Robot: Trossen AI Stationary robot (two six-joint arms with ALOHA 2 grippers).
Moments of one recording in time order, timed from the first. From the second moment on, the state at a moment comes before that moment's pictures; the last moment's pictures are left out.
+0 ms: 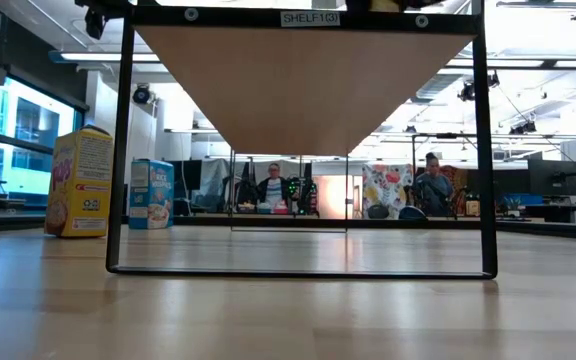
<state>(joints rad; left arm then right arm) -0.03 0.56 0.73 -0.34 -0.50 -0.23 0.10 1.88 2.08 -1.57 0.25 1.20</state>
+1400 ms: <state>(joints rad) -0.03 0.56 0.73 -0.34 -0.50 -0.23 0.09 1.88 2.07 -1.54 0.29 1.48</state>
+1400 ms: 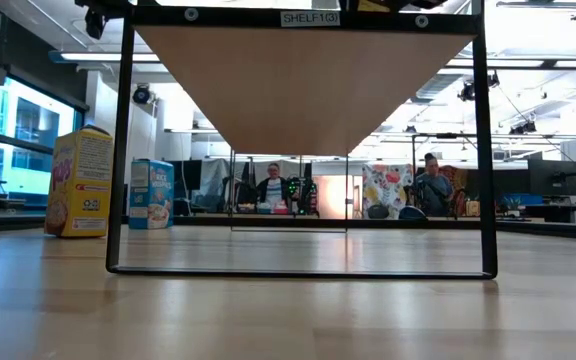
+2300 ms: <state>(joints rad) -0.03 0.56 0.73 -0.34 -0.50 -0.26 0.09 1.88 2.07 -1.52 0.32 1.47</state>
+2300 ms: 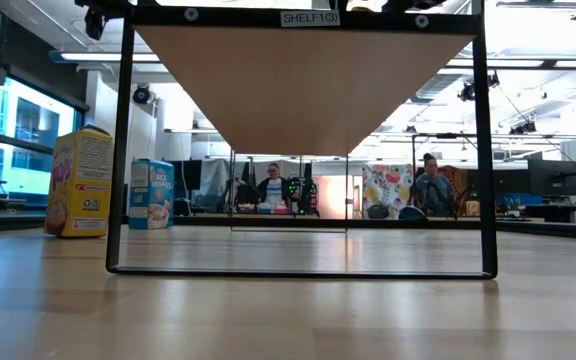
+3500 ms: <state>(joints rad) -0.03 0.56 0.73 -0.34 -0.51 -0.28 0.13 1.68 2.03 -1.57 0.41 1.25</state>
